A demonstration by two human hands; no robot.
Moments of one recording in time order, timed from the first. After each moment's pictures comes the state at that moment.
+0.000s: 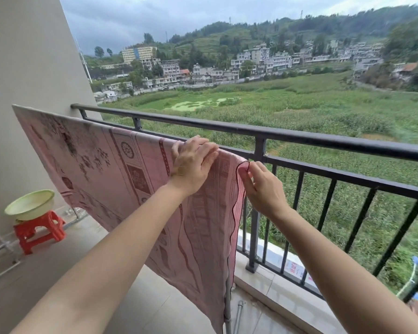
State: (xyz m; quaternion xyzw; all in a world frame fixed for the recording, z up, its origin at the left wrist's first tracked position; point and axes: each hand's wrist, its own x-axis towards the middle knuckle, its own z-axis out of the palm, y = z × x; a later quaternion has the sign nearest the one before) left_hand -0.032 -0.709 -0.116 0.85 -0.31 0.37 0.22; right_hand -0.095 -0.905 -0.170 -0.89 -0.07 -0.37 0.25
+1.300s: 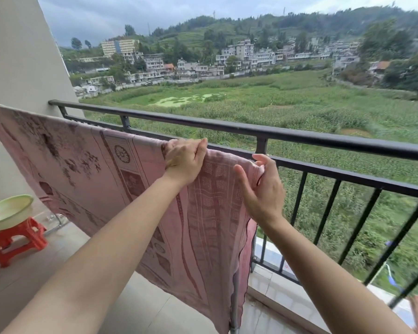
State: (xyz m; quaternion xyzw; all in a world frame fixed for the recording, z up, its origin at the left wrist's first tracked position) left_hand 0.035 -0.681 -0.099 0.88 -0.25 0.34 0.24; right_hand -0.070 -0.849 -0.163 -0.80 0.04 -0.47 0.37
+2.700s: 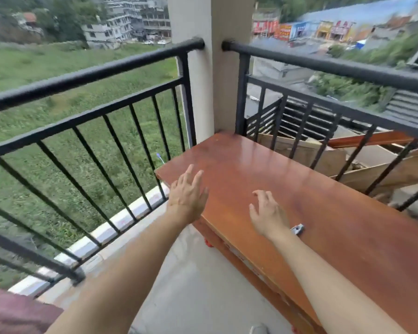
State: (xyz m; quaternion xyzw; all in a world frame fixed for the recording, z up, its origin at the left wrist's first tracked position) left_hand -0.374 -0.970 -0.318 0.63 -0.77 0.00 0.14; right_hand -0.609 -0.940 -0.367 -0.67 0.71 -0.19 0.12
